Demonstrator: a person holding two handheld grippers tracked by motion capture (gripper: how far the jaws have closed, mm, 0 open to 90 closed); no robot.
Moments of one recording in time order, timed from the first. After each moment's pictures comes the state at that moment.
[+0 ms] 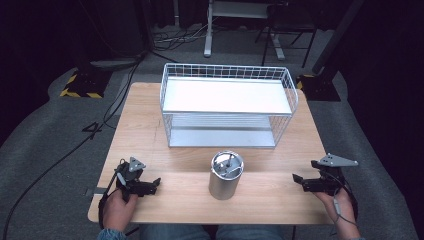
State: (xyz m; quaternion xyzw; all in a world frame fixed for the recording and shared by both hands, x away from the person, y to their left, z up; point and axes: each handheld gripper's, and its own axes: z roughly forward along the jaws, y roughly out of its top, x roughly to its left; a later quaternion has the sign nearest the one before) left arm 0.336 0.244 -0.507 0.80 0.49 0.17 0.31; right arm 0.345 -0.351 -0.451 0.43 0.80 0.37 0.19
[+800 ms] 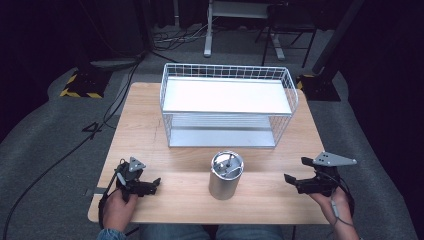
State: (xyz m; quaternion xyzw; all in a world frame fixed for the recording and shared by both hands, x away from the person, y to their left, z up) left arm 0.336 0.244 -0.507 0.80 0.49 0.17 0.31; right arm 0.331 -0.316 -0.416 0.38 0.81 0.42 0.17
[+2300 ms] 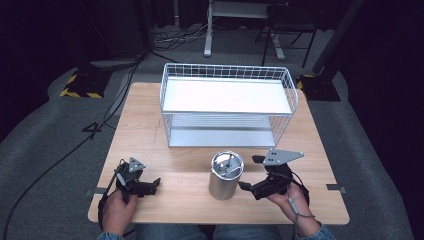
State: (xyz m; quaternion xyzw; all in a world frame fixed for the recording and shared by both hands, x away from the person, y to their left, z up) left arm 0.334 0.243 -0.507 0.79 0.49 0.18 0.31; right arm 0.332 -0.189 -0.400 0.25 0.84 0.46 0.09
